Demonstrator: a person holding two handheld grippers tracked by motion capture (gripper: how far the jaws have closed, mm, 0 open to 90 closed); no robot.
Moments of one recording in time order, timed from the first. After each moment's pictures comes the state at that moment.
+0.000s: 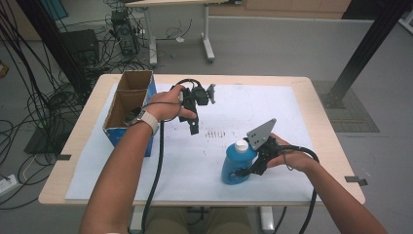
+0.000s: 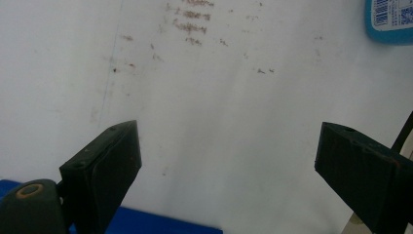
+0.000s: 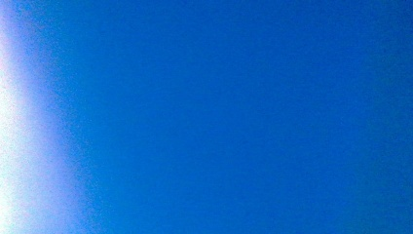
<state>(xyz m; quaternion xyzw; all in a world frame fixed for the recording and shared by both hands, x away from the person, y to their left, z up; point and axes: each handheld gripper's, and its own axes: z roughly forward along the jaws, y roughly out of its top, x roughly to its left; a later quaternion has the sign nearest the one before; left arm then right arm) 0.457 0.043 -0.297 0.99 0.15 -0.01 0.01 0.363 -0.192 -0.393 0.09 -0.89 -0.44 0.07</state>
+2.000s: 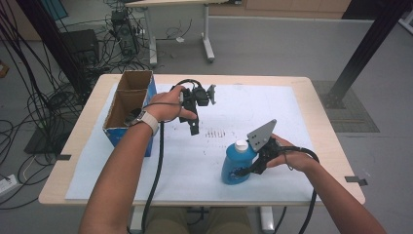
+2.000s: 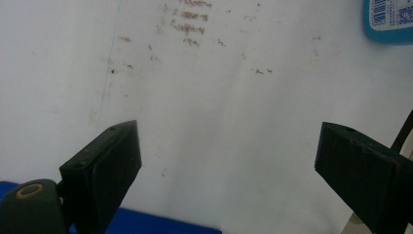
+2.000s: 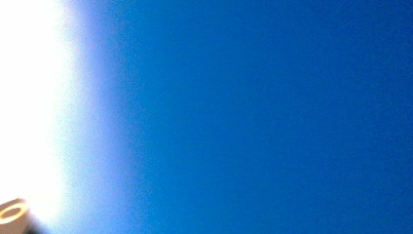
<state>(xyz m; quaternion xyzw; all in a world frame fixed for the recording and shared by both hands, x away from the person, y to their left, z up) 0.456 0.042 -0.297 0.99 0.15 -0.01 0.01 0.362 -0.192 -0.392 0.11 -0.89 -0.44 0.07</state>
